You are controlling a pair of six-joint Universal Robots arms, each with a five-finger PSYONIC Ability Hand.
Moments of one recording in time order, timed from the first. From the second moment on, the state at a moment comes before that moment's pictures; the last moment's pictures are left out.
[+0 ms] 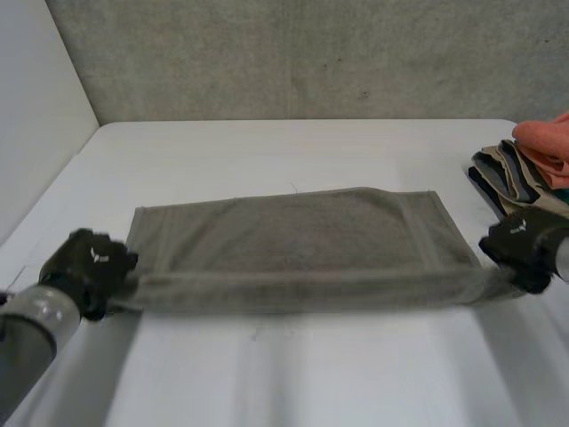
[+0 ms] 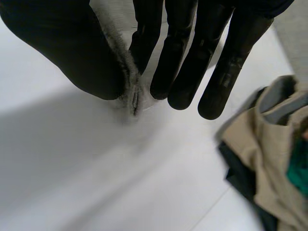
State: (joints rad) left arm 4.53 -1.61 -2.00 3.19 -1.51 3.98; right arm 1.59 -1.29 1.56 0.41 1.33 2.11; left_hand 1.09 1.20 1.20 1.20 0.96; right_hand 0.99 1.17 1.18 1.19 1.00
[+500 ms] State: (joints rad) left arm 4.43 -2.33 -1.29 3.58 -1.67 3.99; right arm 1.80 -0.67 1.01 -0.33 1.48 2.20; left_hand 0.25 0.32 0.33 0.33 0.15; right_hand 0.31 0.33 0.36 0.36 0.20
